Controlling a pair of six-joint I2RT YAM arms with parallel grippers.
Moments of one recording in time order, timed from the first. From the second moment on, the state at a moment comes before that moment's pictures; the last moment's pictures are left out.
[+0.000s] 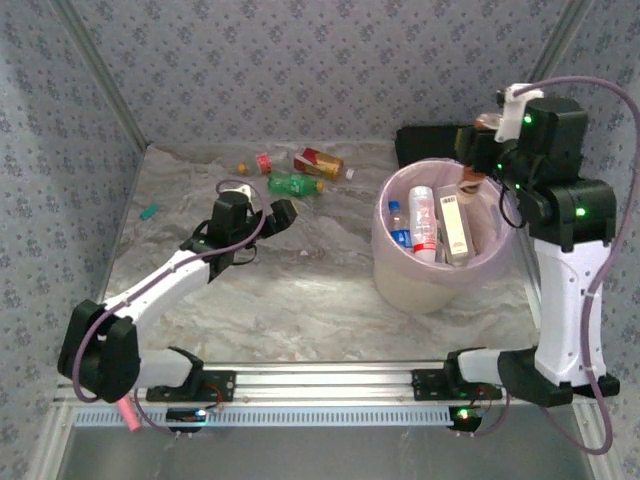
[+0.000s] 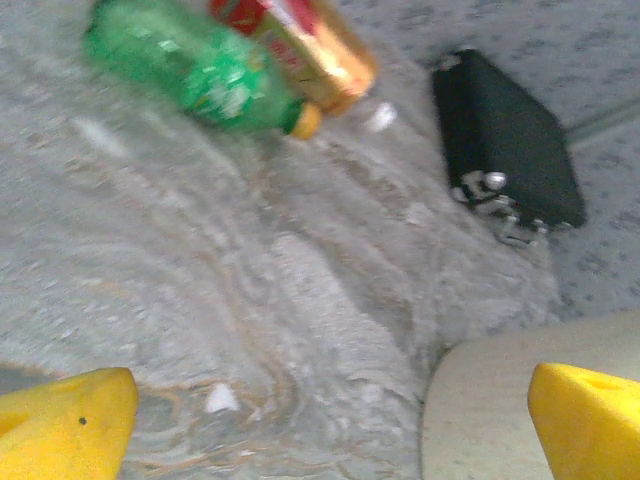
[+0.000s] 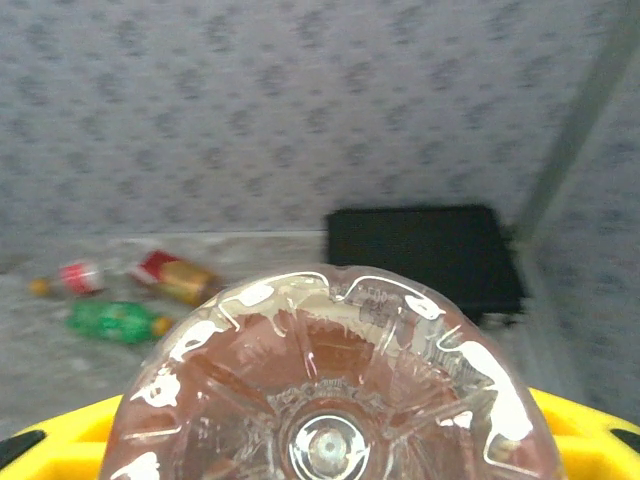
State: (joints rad) left arm -0.49 1.30 0.83 -0.07 0.09 -0.83; right arm 0.15 1.30 2.07 -1.18 0.14 0.06
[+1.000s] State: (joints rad) left arm -0.48 1.33 0.83 -0.09 0.08 -0.90; right arm 0.01 1.32 1.59 -1.16 0.14 -0.08
